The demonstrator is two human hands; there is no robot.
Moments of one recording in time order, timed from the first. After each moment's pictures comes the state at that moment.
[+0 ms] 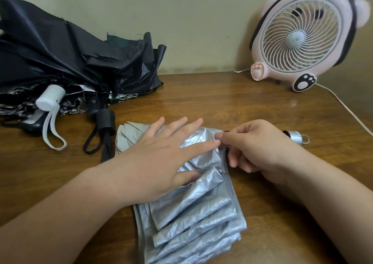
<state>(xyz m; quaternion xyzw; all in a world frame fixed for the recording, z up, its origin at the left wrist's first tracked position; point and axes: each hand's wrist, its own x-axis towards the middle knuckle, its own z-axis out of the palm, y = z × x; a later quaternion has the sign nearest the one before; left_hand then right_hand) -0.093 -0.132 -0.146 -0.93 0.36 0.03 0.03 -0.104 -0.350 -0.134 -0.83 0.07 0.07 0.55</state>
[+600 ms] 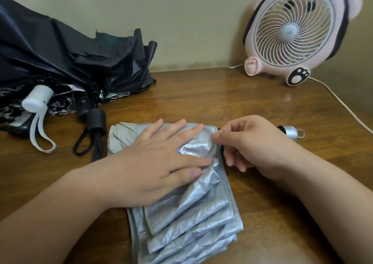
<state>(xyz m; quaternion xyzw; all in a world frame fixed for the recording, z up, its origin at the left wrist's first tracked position) -0.089 -0.128 -0.146 -0.91 0.41 0.08 -0.04 -0.103 -0.359 -0.139 -0.82 0.03 0.09 0.57</state>
